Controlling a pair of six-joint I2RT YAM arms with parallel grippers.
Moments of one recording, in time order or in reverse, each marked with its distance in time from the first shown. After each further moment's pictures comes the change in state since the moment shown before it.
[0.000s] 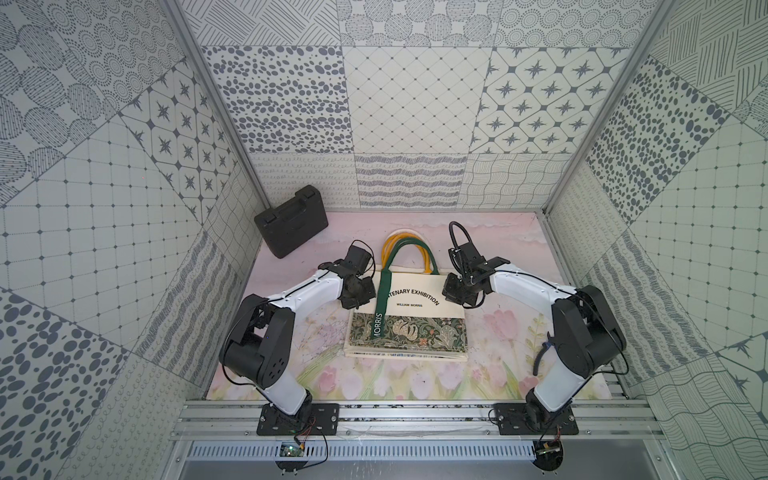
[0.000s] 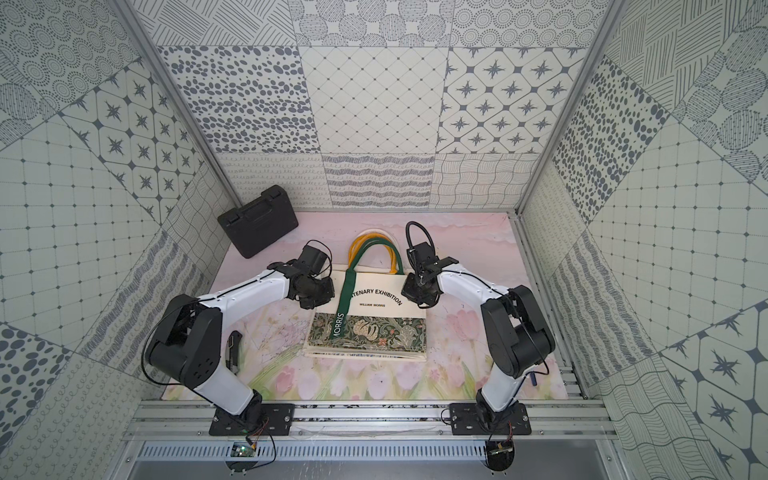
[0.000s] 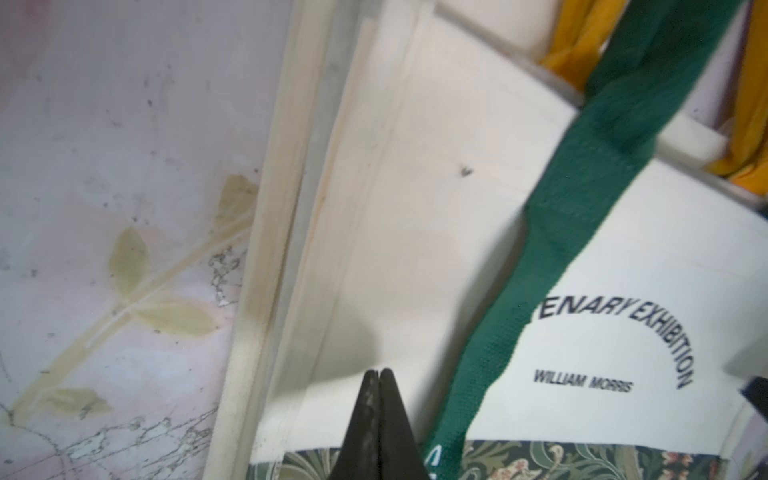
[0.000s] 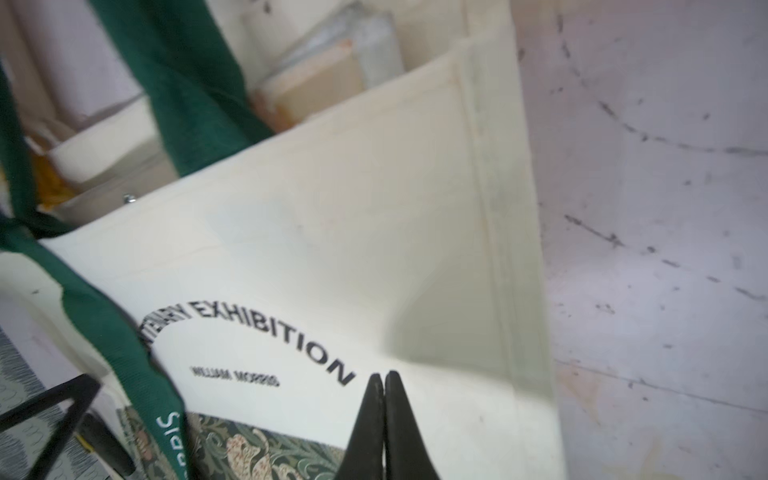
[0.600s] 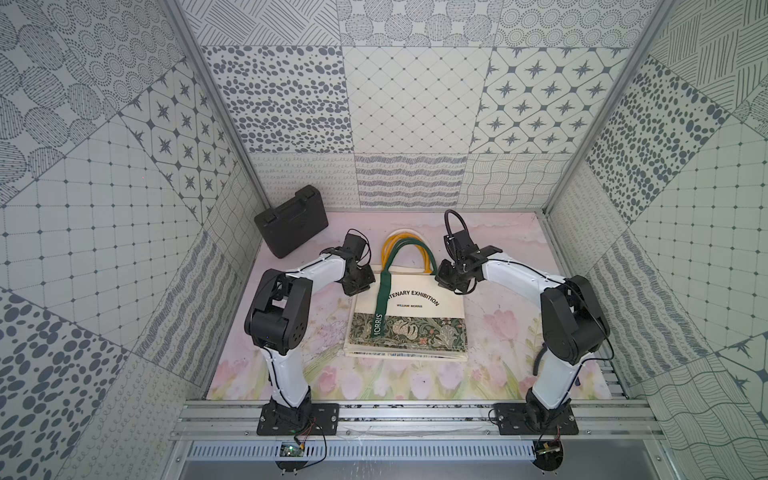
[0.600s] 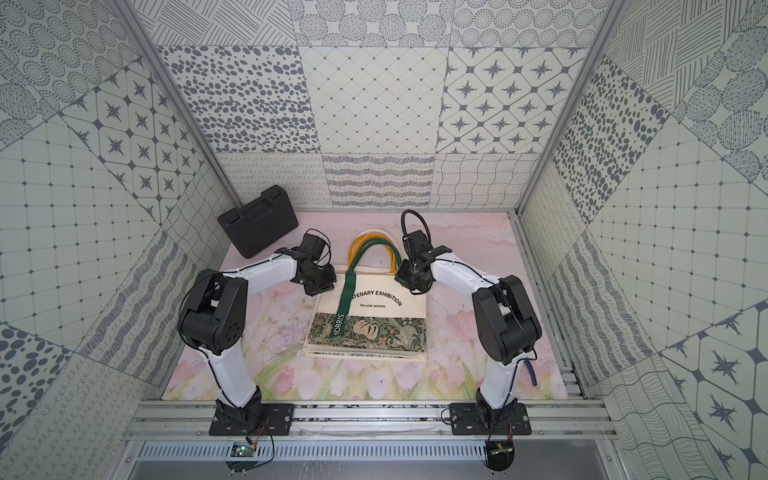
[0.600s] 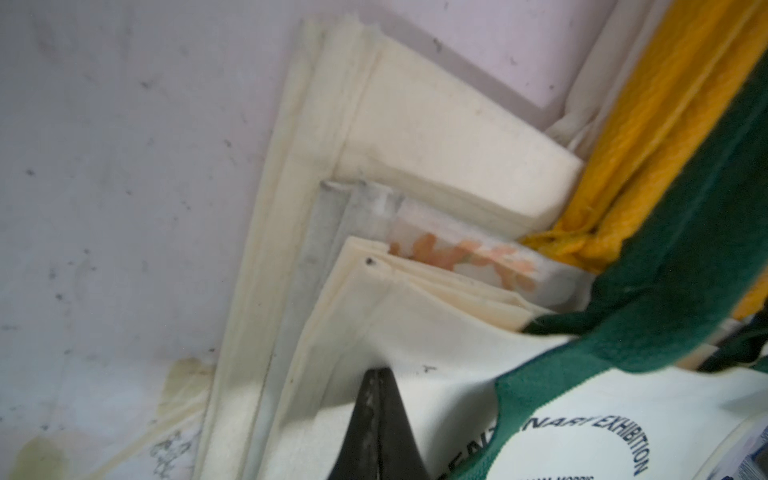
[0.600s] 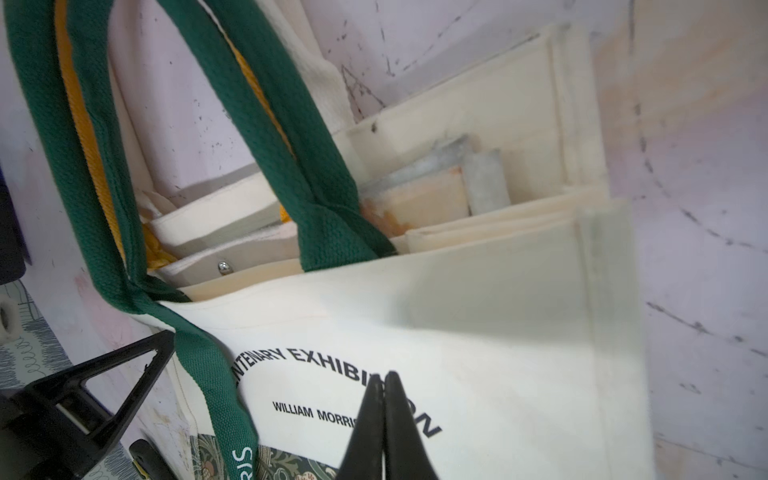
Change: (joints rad) left arm 0.095 0.217 0.125 0.047 0.113 0.004; right arm -0.010 0.094 0.171 0.014 0.005 0.045
